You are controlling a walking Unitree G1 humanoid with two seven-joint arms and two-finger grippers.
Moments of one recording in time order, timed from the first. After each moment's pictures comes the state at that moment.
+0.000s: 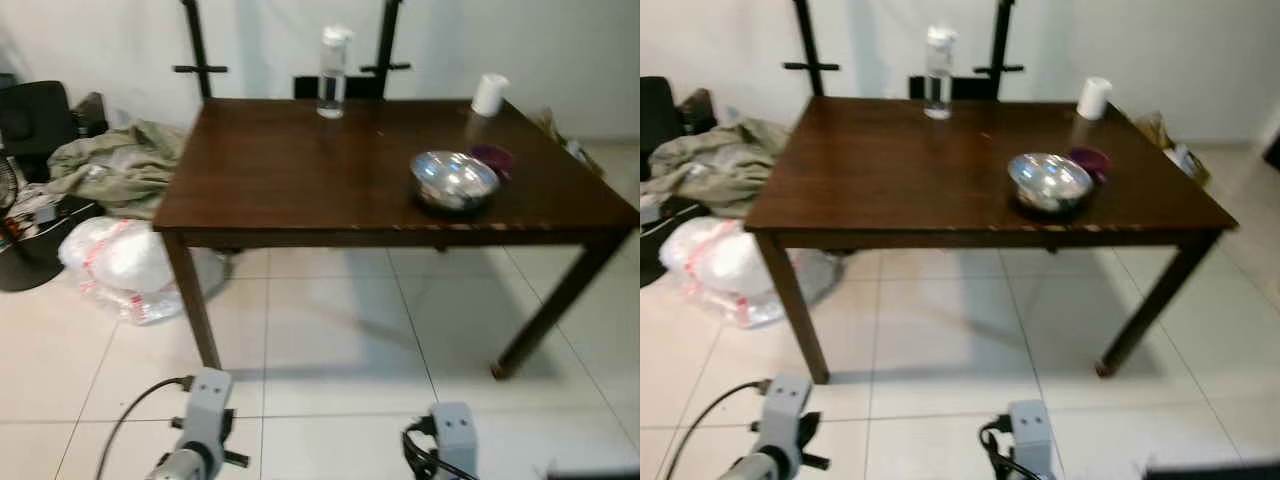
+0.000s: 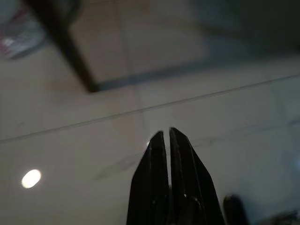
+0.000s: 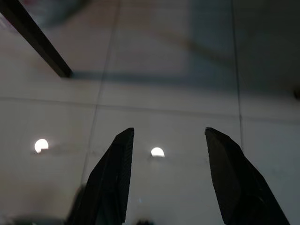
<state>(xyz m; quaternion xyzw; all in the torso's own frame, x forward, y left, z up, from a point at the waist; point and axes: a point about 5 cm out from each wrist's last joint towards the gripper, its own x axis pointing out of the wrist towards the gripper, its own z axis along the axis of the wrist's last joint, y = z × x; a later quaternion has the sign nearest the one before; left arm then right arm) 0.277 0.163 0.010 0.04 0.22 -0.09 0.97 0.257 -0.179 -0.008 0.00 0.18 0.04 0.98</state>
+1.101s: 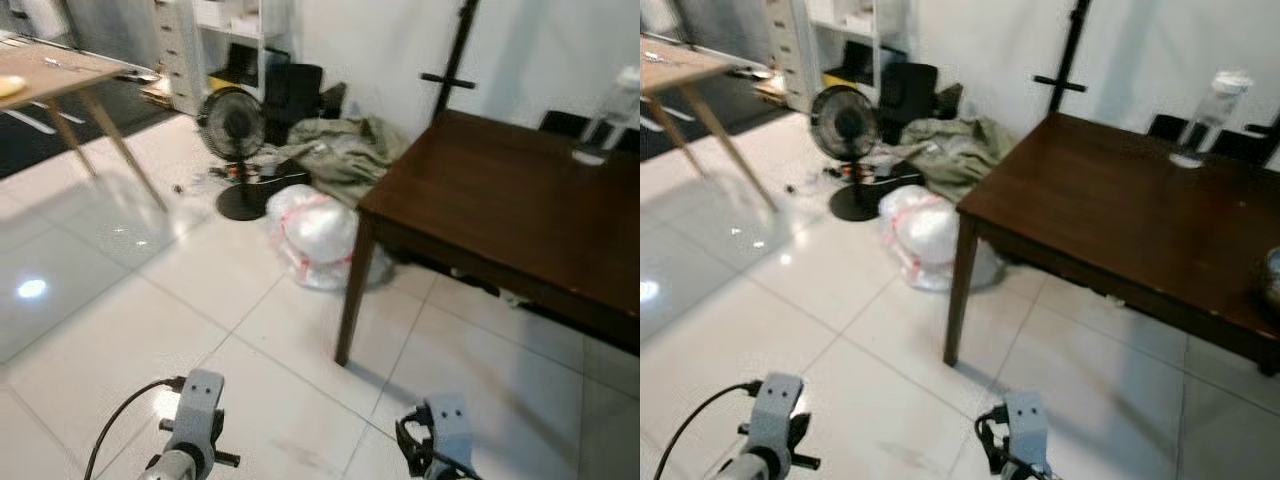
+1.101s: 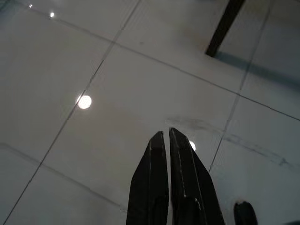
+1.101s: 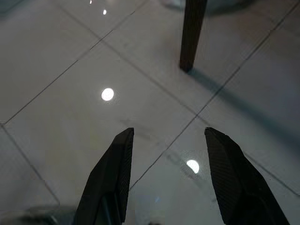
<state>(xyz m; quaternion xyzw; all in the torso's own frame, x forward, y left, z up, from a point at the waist) 0.276 0.169 0.008 0.03 0.22 -0.07 0.97 0.253 -0.173 -0.013 0.00 0.19 0.05 0.98</state>
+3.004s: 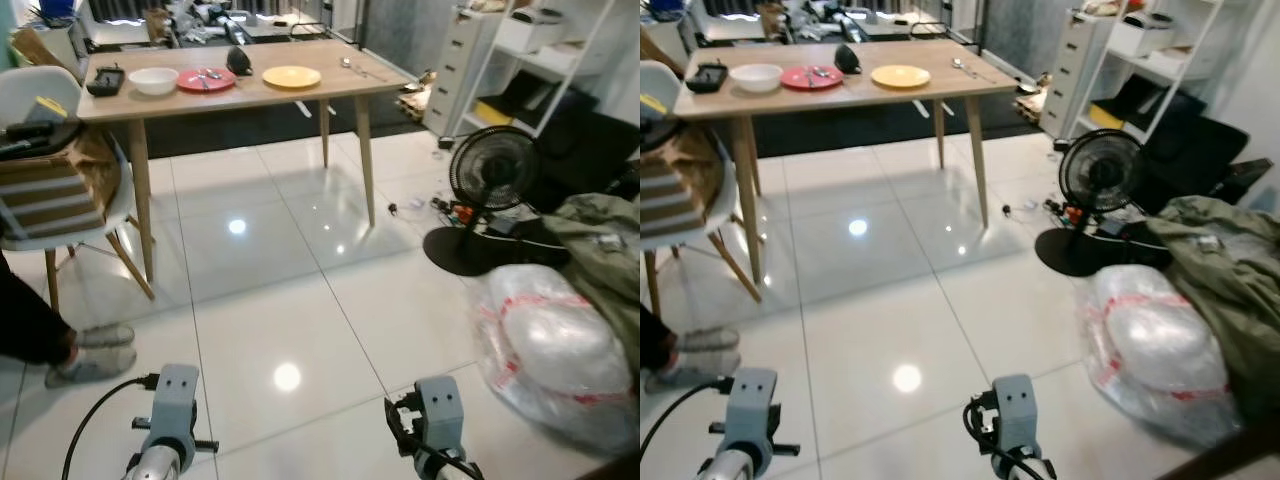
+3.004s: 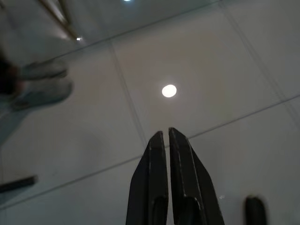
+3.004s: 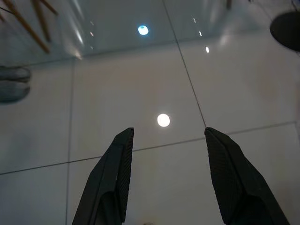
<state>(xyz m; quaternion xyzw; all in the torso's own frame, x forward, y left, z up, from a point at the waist) 0.285 0.182 0.016 0.04 0.20 0.01 0.98 0.269 -0.170 0.012 0.00 0.13 0.05 0.99</state>
